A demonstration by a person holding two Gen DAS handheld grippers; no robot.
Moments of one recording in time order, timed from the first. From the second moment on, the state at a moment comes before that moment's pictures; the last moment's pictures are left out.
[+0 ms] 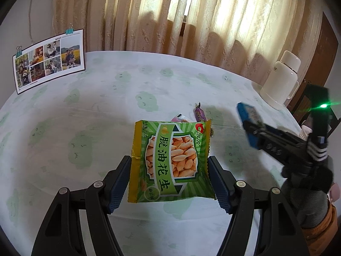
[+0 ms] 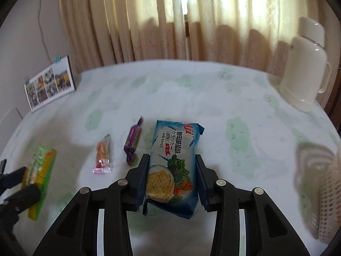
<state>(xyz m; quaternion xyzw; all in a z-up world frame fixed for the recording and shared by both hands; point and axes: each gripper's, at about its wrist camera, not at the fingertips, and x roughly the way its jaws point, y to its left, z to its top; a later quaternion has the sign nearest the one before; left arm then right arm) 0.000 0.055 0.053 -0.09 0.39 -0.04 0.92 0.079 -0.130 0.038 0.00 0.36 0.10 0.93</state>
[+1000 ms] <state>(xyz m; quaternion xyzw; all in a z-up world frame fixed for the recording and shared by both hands) 0.008 0.029 0.037 -0.05 0.40 -0.03 0.92 -0.018 -0.316 0.094 0.09 0.21 -0.13 0.96</state>
